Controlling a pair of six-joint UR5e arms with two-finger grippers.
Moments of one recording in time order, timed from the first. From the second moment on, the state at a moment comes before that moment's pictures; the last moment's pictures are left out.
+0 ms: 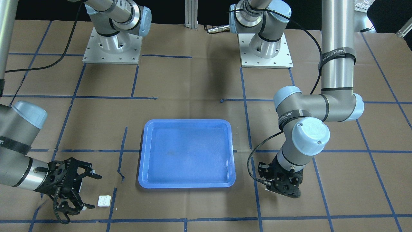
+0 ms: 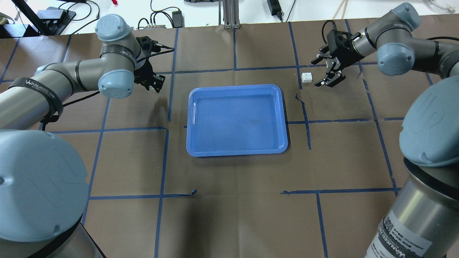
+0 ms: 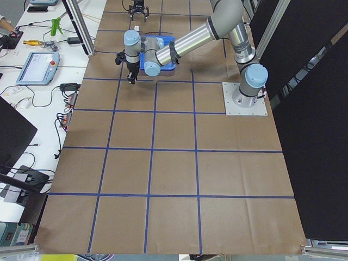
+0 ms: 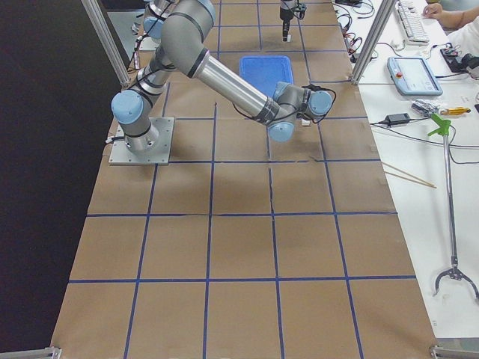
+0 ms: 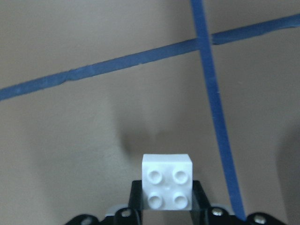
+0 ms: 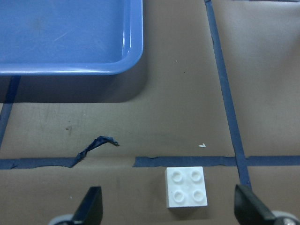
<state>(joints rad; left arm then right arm) -1.55 -2.12 -1.61 -0.86 1.58 0.47 1.29 -0.90 1.49 -2.06 -0.96 -1.93</state>
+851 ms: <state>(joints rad) -1.89 -2.10 -1.63 -0.86 1.58 1.05 1.29 -0.84 1.49 -2.10 -0.90 -2.01</state>
